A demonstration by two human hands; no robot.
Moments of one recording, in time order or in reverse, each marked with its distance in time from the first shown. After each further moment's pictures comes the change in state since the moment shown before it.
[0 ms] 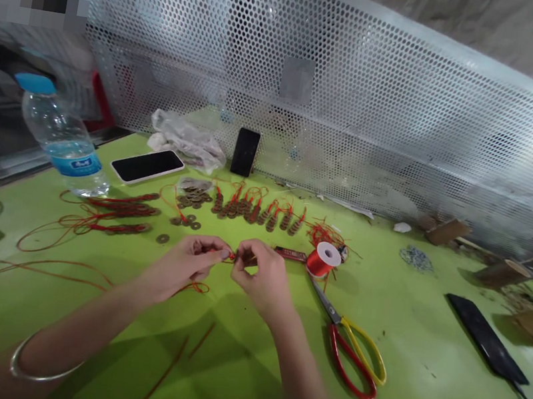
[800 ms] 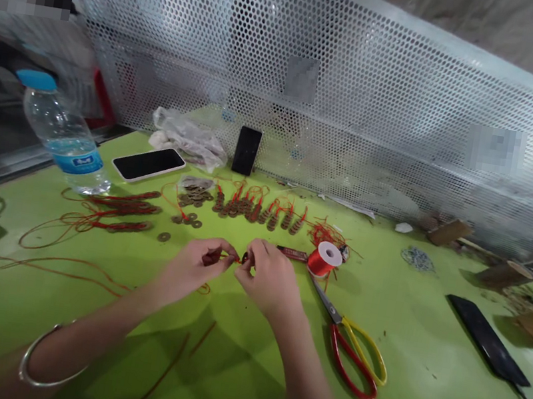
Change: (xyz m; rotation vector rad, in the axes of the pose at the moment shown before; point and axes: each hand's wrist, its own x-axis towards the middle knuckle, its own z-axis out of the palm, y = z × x) left_hand 0.000 -0.009 0.004 0.460 0.057 0.230; right_hand -0.001 -0.001 -0.009 -0.481 -0.112 -0.030
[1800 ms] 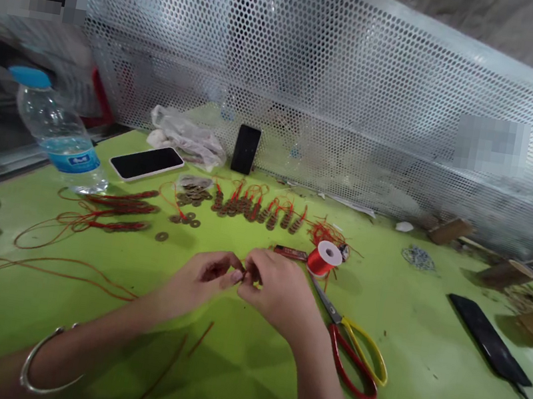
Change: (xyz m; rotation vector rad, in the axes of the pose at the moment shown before) left_hand -0.008 -0.006 0.012 -0.007 -0.177 0.059; right_hand -0.008 0.000 -0.030 0.092 -0.235 -0.003
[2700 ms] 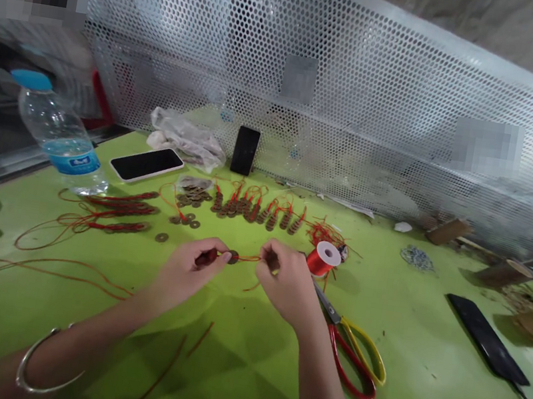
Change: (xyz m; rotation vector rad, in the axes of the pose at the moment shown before) left_hand 0.001 0.011 -0.011 0.132 0.253 0.017; right_hand 0.005 0.012 -0.001 0.307 0.135 0.149
